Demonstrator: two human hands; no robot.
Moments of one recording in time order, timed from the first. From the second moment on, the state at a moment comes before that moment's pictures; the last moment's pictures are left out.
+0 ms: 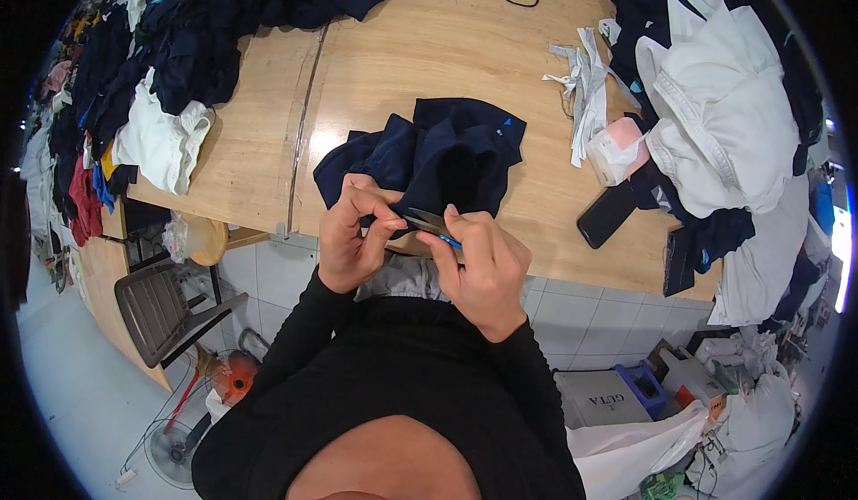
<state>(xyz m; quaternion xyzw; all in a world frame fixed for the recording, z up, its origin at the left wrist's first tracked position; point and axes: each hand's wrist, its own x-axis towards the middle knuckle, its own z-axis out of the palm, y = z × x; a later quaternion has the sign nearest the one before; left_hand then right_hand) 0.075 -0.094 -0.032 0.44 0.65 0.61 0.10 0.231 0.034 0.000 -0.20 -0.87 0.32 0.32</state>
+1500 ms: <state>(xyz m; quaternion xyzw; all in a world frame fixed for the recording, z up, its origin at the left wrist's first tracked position) 0.074 -0.074 -0.011 0.08 0.15 0.83 0.53 0.264 0.024 -0.041 -0.29 -0.69 0.58 0.33</state>
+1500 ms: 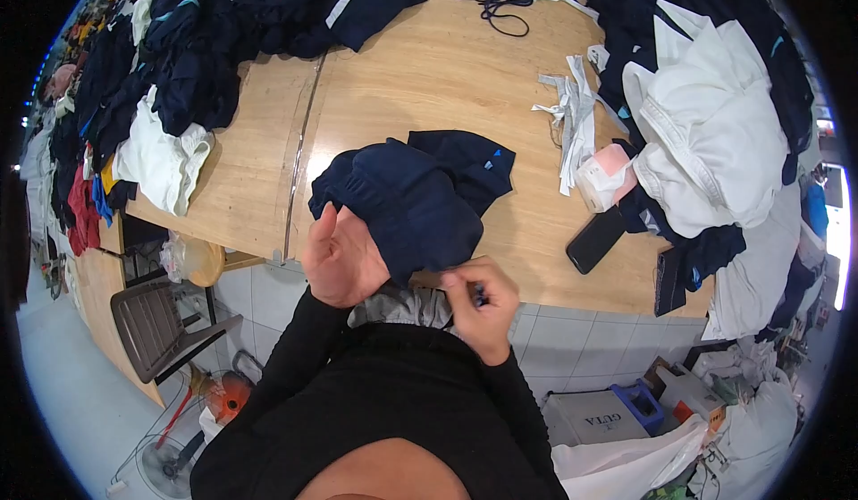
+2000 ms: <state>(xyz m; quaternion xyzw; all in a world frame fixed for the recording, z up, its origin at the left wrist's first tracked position) 0.042 -0.177 -0.110 0.13 0.22 0.85 0.45 0.260 0.058 -0.026 -0.40 -0.62 0.59 0.32</state>
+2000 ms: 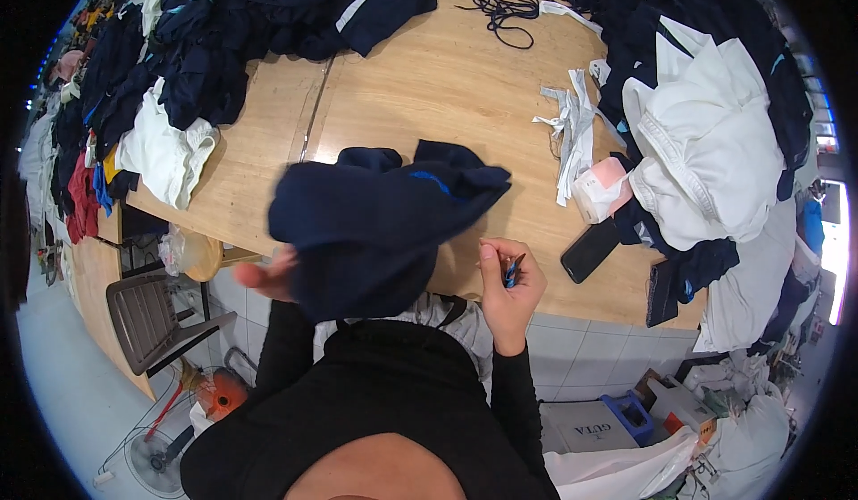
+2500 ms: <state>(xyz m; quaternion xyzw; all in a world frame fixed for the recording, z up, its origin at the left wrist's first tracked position) -0.030 -0.231 -0.093 -0.01 0.82 0.58 -0.02 0.271 0.091 -0.099 -0.45 -0.70 0.51 0.21</state>
